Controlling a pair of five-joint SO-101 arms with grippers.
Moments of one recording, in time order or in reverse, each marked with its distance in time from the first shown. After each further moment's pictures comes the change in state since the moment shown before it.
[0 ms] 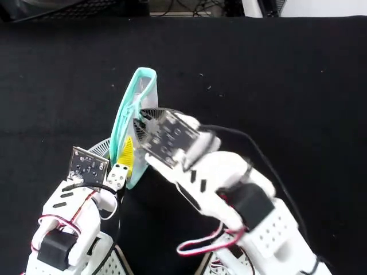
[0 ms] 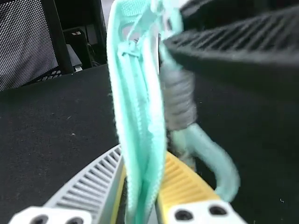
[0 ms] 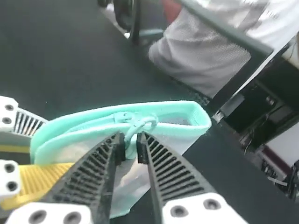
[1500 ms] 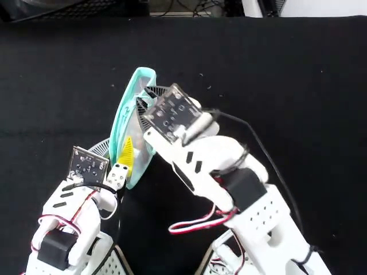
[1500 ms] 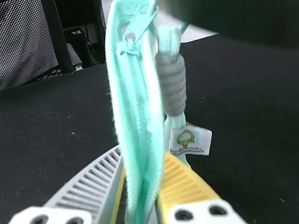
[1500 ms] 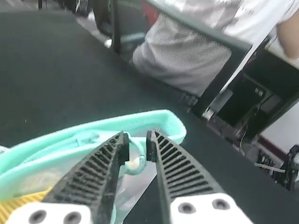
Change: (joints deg) left arm -0.1 0.0 0.1 0.0 0.0; right arm 3.9 9.8 -3.1 -6.1 -3.3
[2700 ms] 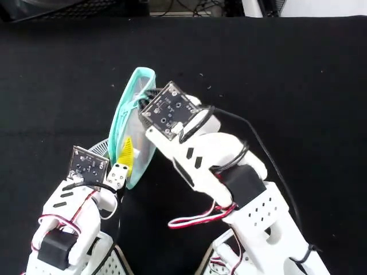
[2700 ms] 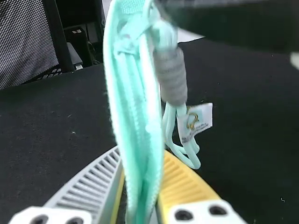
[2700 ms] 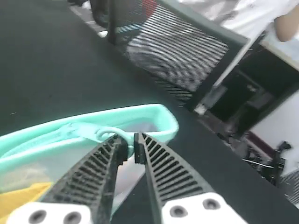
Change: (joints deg) left arm 0.0 0.0 0.1 0.1 0.0; right arm 2.6 -0.1 0.0 -1.1 2.4
